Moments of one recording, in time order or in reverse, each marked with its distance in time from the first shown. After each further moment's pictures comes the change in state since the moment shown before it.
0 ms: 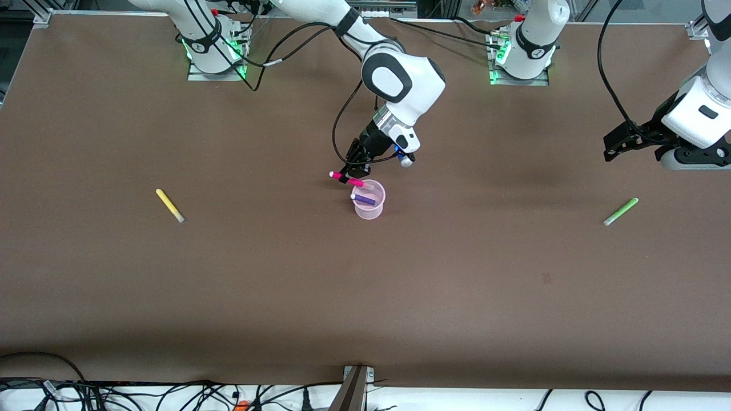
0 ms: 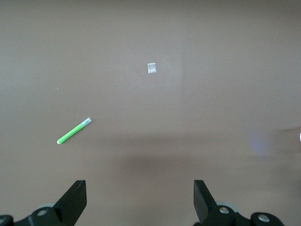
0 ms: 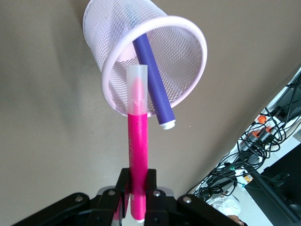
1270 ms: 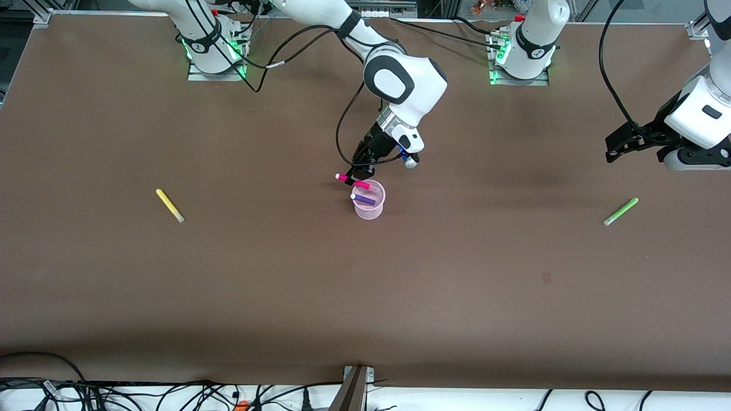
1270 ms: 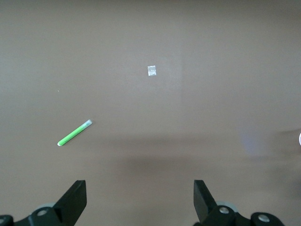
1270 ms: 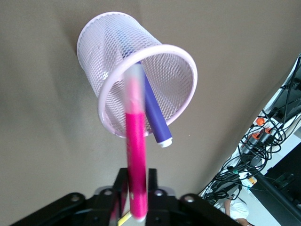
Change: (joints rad) left arm 0.000 0.007 0.000 0.014 0.000 0.000 0.000; right arm 0.004 0.025 0.000 0.017 0.000 0.039 0.075
